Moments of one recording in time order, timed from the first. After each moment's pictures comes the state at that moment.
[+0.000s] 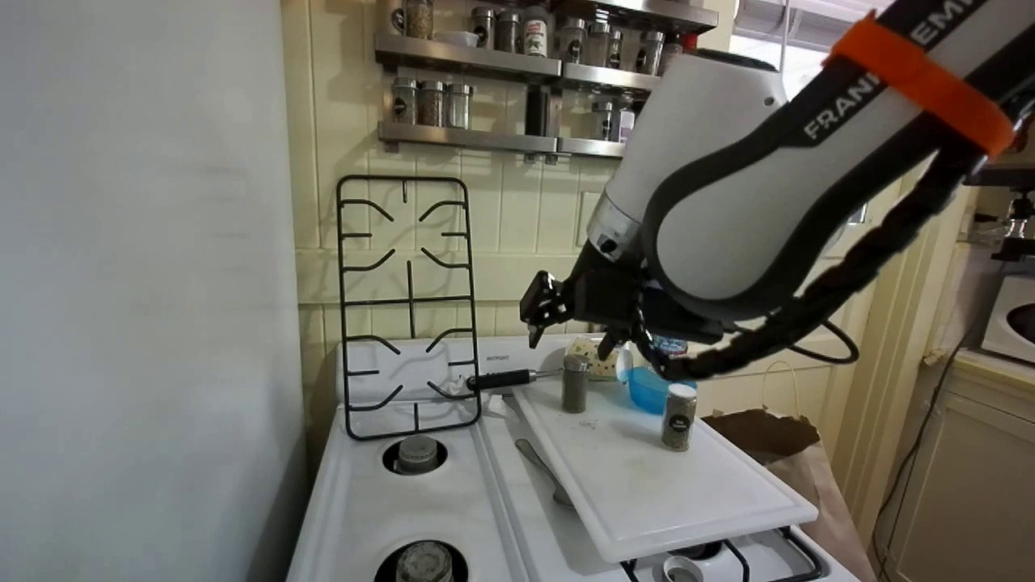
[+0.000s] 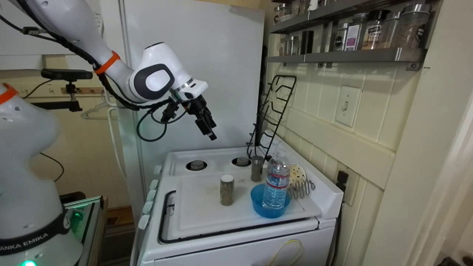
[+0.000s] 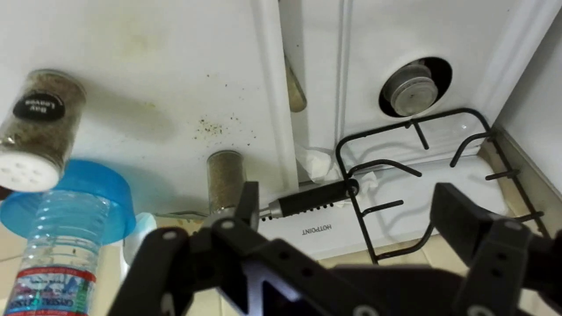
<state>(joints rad) -0.22 -0.39 0.52 -2.73 -0.05 2.93 0.74</state>
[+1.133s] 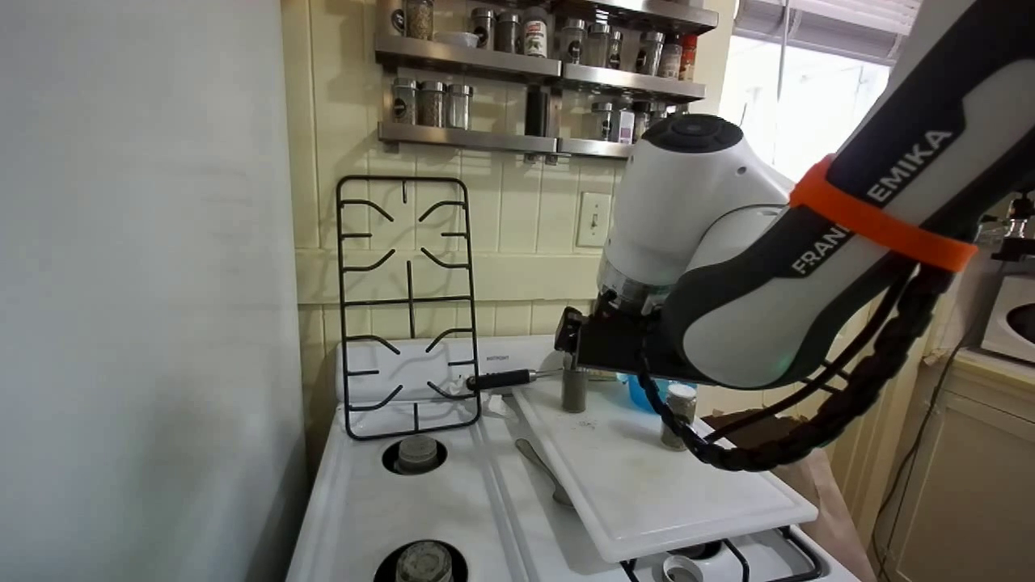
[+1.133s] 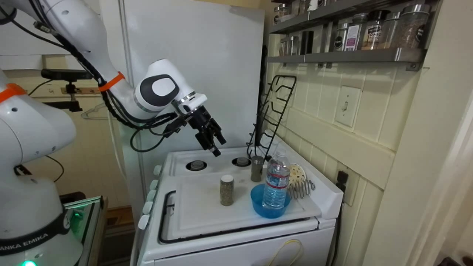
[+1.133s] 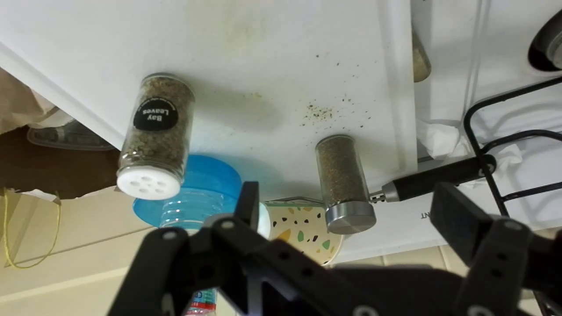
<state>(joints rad) -0.75 -0.45 0.98 -2.74 -0.30 2.95 1.14</state>
